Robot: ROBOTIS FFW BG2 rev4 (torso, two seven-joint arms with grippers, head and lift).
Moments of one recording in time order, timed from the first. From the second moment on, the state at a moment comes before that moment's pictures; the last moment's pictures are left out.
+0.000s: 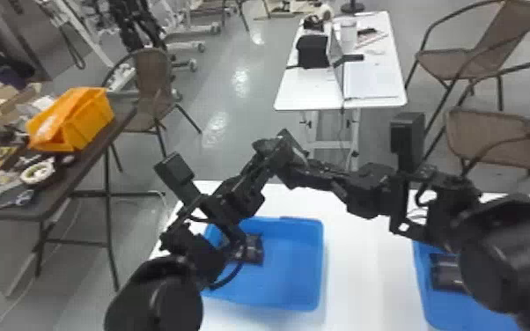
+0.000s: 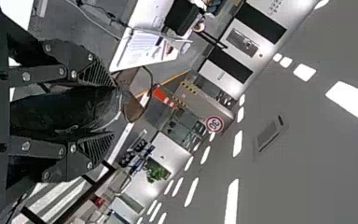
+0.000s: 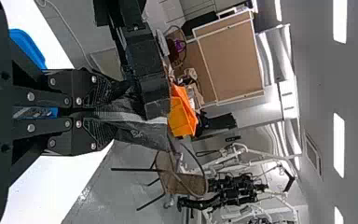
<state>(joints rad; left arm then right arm) 0.10 0.01 0.09 -1.90 0.64 0.40 -0.28 -0.30 -0.15 0.44 -1.58 -0.39 0.45 0.57</state>
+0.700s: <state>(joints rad) 0.17 0.00 0.13 -1.89 0.57 0.18 -0.24 -0.21 -0.11 0.29 -1.61 -0.30 0.33 0.56</state>
